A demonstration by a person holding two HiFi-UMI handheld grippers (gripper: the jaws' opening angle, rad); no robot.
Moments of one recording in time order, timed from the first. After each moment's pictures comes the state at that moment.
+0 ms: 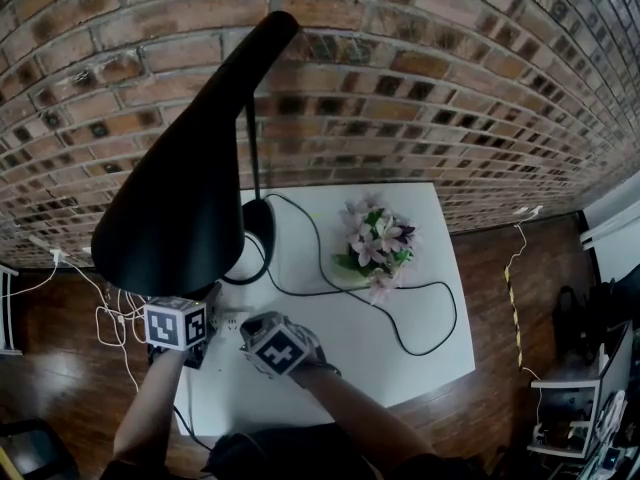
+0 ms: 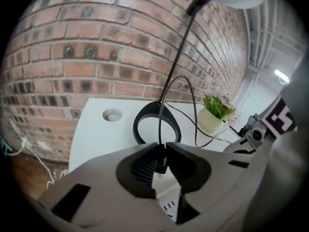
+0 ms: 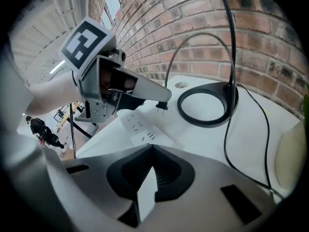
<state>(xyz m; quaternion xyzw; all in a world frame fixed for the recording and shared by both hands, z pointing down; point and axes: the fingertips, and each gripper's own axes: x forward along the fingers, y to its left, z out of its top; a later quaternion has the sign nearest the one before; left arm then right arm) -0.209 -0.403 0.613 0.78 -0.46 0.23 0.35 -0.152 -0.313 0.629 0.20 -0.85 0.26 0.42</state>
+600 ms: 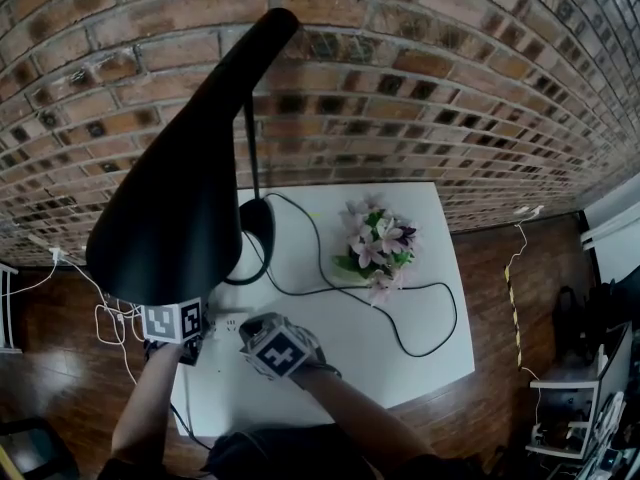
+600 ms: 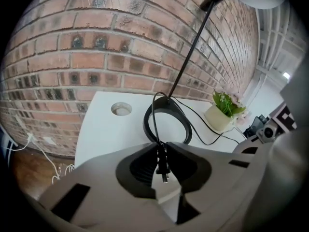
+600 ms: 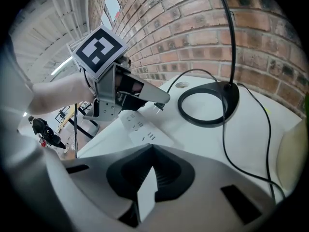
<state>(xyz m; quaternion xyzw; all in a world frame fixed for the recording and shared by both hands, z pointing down) -0.227 -0.408 0.629 0.76 -0.48 0.25 0.37 -0.152 -0.314 0.629 0.19 -0.85 0.26 0.41</state>
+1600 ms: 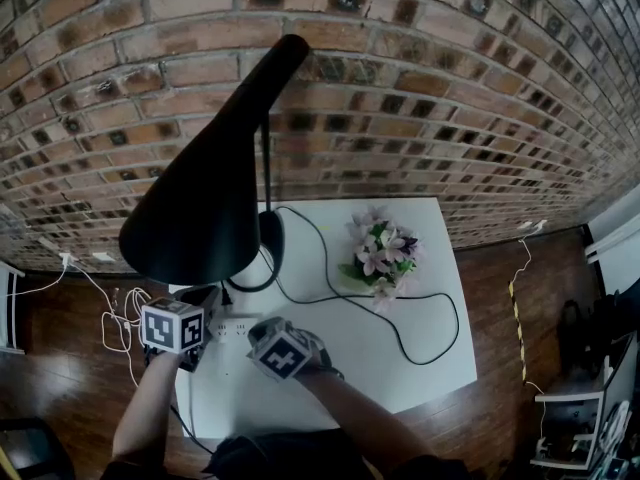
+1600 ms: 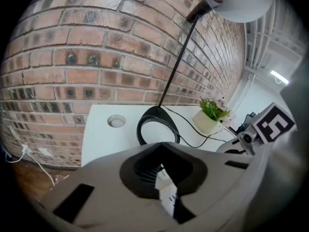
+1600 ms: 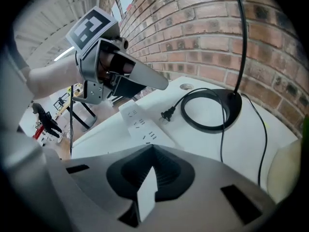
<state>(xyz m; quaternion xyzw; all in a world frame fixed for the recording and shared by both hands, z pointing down) -0.225 -0.399 0.592 0.80 -0.45 0.23 0.33 -0.153 -0.313 0.630 0.18 -0.85 0.21 0.44</state>
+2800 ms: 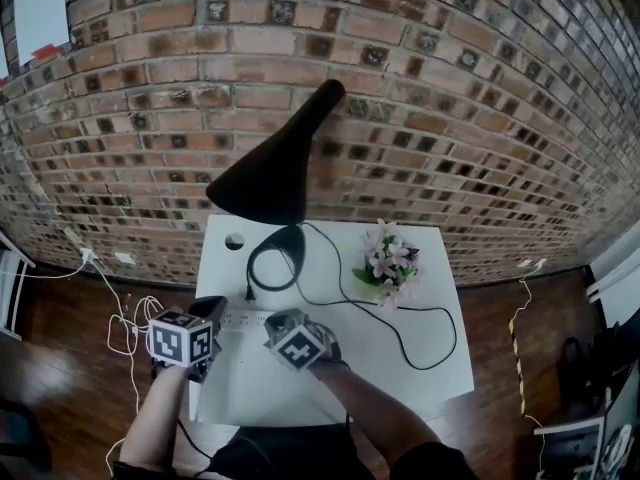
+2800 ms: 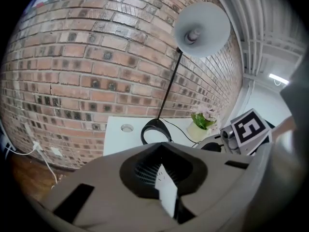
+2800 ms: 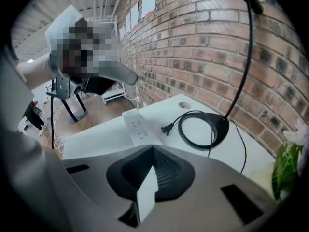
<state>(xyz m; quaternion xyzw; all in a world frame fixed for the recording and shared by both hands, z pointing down) -0.255 -0.328 0.526 0.80 -0.51 0.16 0.29 -0.165 -0.312 0.597 0.22 -0.88 0.10 0.42</state>
